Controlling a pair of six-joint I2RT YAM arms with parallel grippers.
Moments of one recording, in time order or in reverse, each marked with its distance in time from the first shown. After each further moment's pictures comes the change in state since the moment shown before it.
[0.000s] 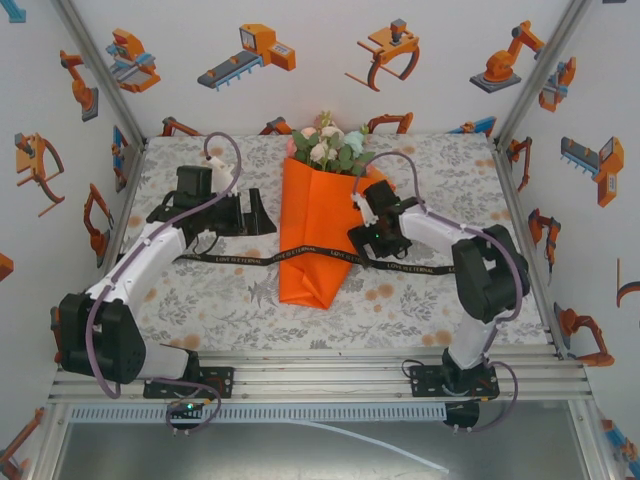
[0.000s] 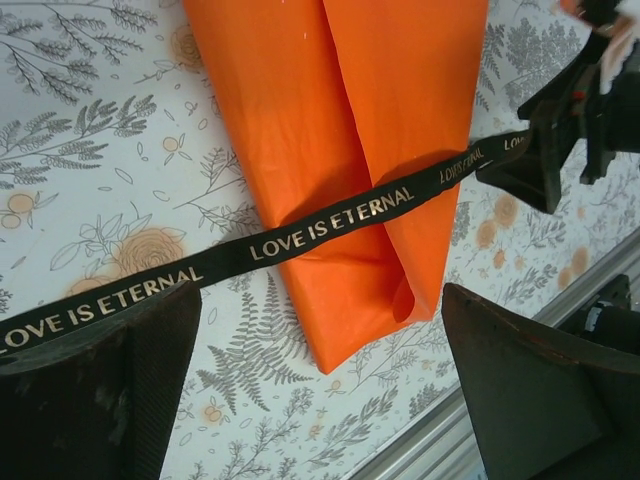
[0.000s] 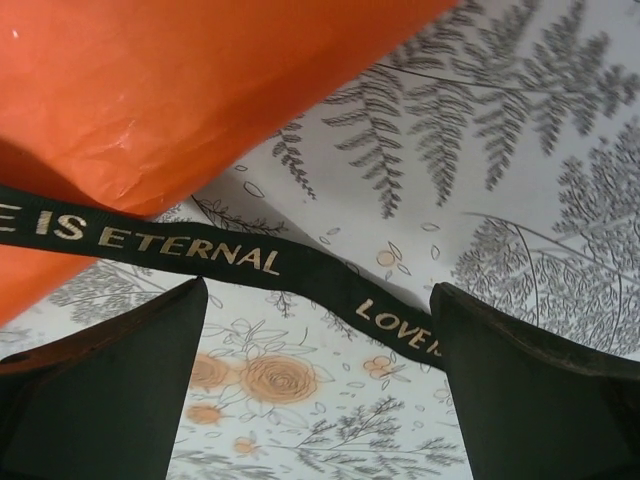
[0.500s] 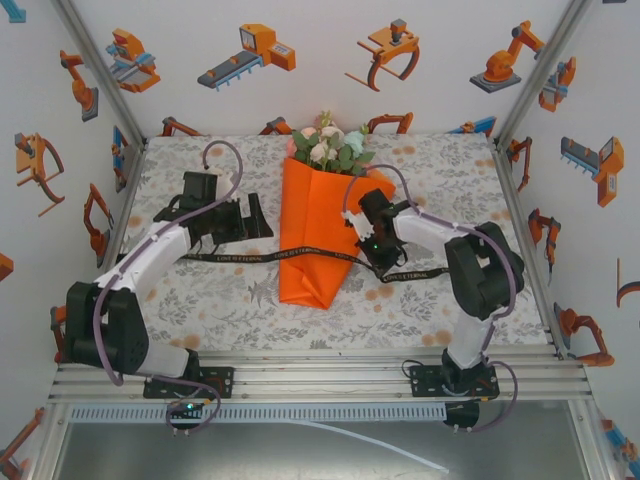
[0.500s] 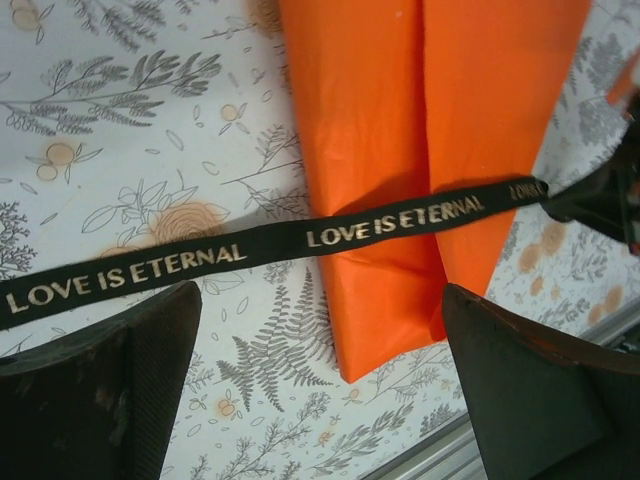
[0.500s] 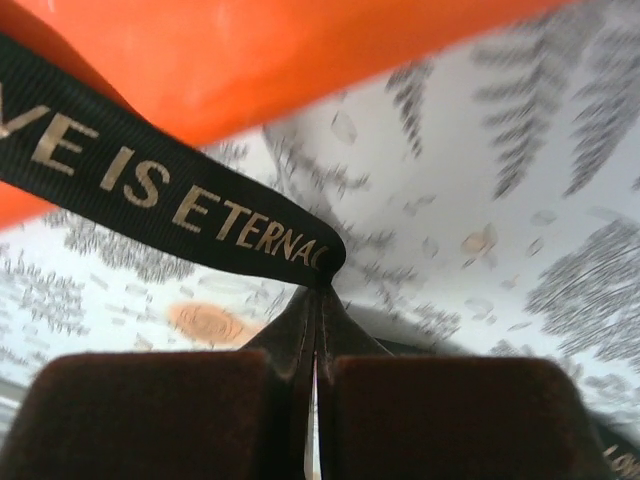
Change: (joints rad) left arm 0.001 0.066 -0.040 0.008 -0.121 -0.093; right arm 0.022 0.007 -0.028 -0.119 -0.117 -0.117
